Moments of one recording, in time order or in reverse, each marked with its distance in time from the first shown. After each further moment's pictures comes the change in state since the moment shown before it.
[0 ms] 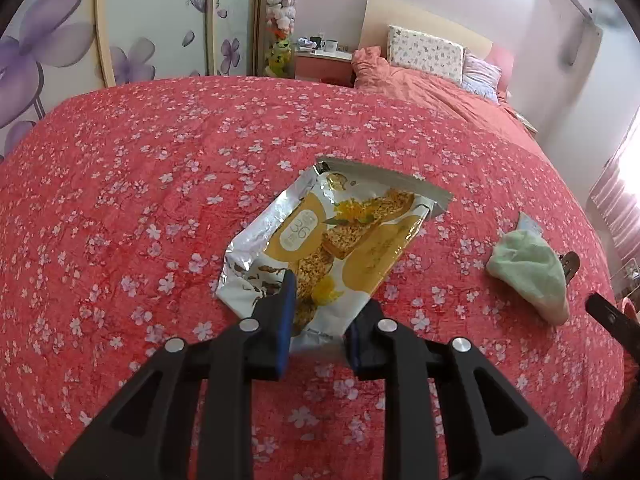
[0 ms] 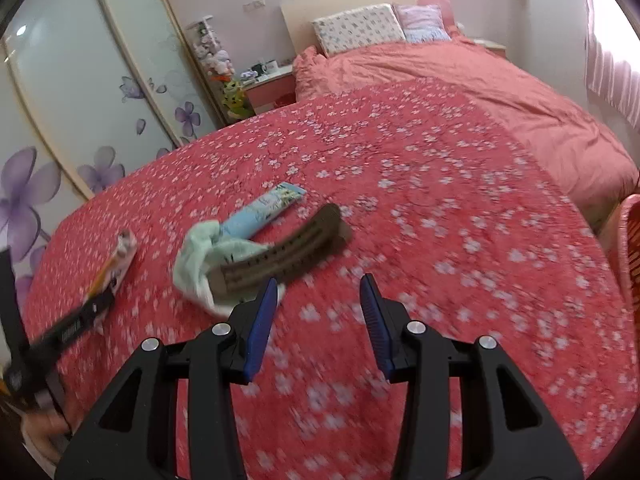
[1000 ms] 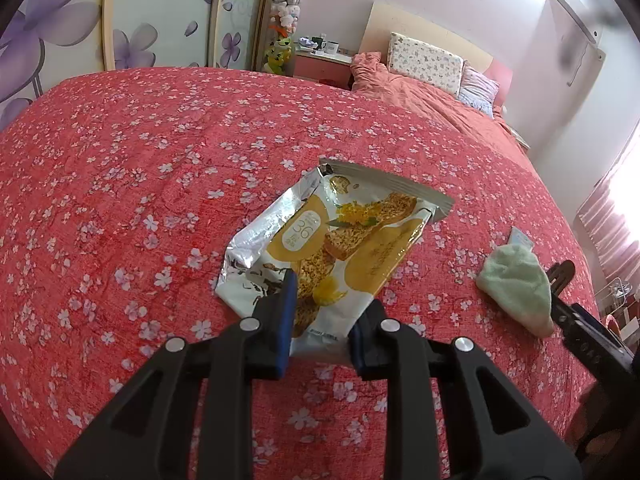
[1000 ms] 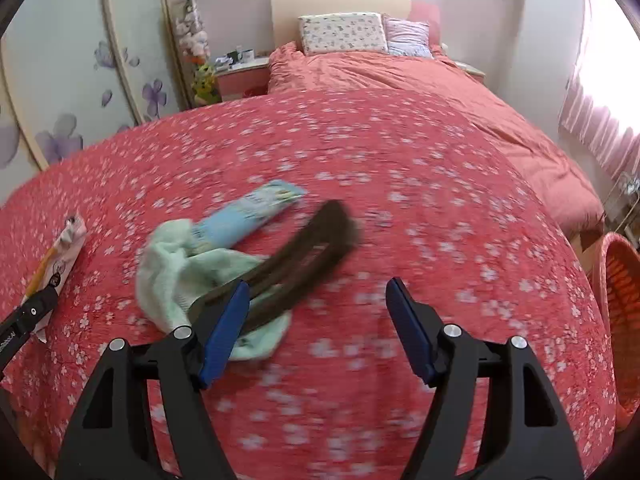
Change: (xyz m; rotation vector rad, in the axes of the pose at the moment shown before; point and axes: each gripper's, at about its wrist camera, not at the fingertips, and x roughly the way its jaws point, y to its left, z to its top) left arm -0.007 0.013 -0.005 -0.055 -0.003 -0.052; right arm 0.015 0.023 -0.003 -0.107 -0.011 -0.205
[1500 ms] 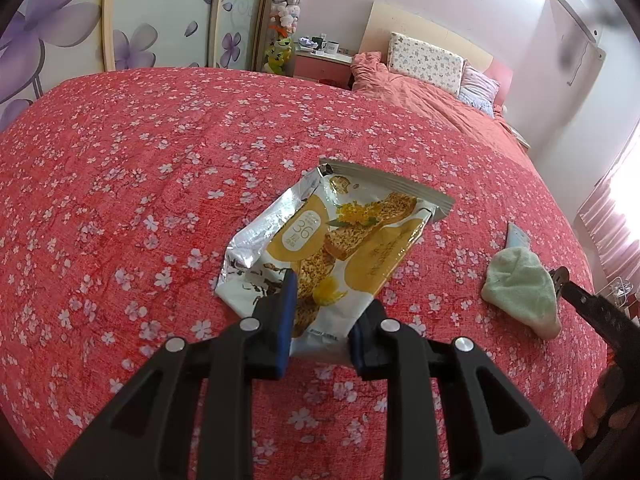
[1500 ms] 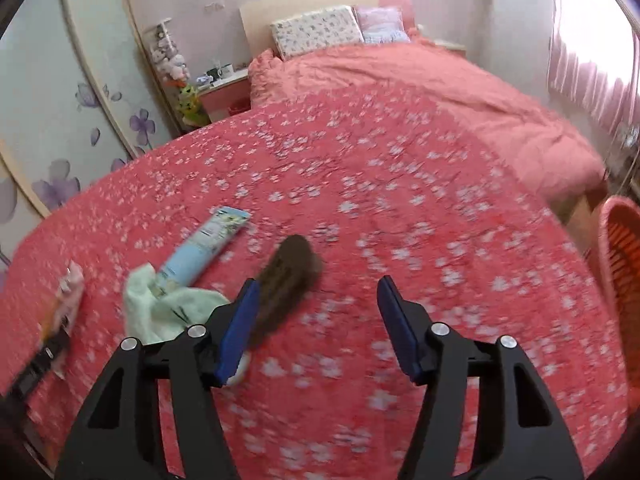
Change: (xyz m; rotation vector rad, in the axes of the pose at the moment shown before) left arm 0.000 0.000 0.000 0.003 0.001 0.004; right arm 0.008 -0.030 0.014 0.163 0.023 0.052
